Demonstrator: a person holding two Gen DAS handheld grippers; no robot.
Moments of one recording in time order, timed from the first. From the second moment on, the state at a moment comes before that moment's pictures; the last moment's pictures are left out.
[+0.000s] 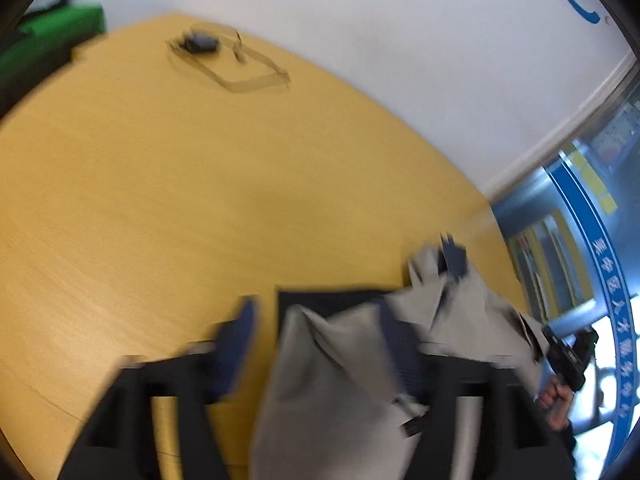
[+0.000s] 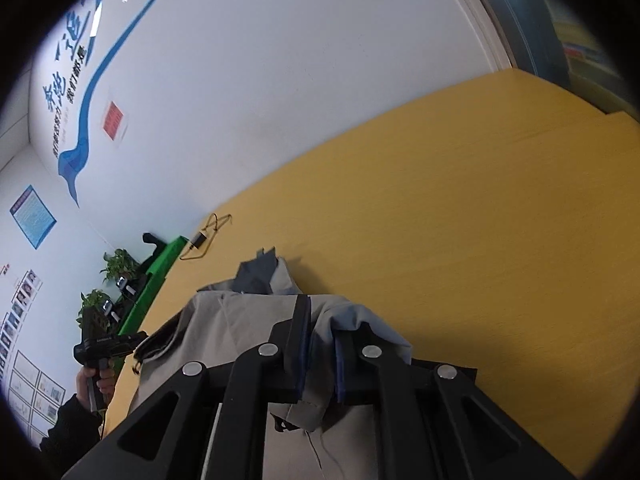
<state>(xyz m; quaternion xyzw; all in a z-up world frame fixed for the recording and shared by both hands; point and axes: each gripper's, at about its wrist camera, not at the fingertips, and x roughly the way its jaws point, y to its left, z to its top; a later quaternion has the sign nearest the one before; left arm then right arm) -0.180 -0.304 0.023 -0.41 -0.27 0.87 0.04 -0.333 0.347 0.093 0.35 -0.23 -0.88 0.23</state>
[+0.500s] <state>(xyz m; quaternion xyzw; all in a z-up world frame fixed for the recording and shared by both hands) -0.172 -0.194 0.007 -0.40 -0.07 0.91 0.12 -0.286 0.357 0.161 0.20 -0.22 -0.91 0.29</state>
